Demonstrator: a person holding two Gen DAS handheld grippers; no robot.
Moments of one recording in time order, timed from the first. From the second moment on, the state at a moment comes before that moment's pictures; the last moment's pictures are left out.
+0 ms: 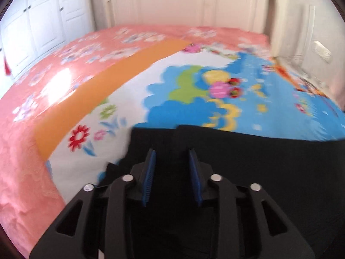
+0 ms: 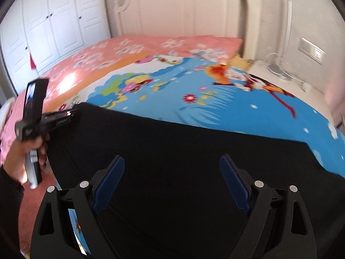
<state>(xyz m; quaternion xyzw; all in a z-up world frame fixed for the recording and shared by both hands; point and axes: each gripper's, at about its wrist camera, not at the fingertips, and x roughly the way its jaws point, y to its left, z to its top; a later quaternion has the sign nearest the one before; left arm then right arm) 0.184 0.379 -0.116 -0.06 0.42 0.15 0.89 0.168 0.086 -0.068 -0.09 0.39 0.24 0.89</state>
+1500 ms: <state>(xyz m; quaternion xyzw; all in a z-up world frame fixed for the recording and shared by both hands) 0.060 0.486 -0.163 -0.54 0.24 0.06 0.80 0.217 0.101 -0.124 -0.10 0.45 0.19 0.87</state>
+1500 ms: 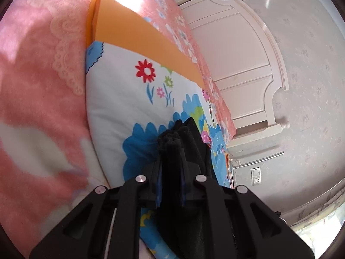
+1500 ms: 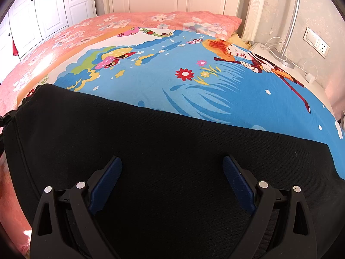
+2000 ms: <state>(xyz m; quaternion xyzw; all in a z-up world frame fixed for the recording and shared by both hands) 0.076 0.341 -0.025 -0.17 0.26 0.11 0.94 0.220 0.094 -0.119 -0.08 0.45 0.21 0.86</state>
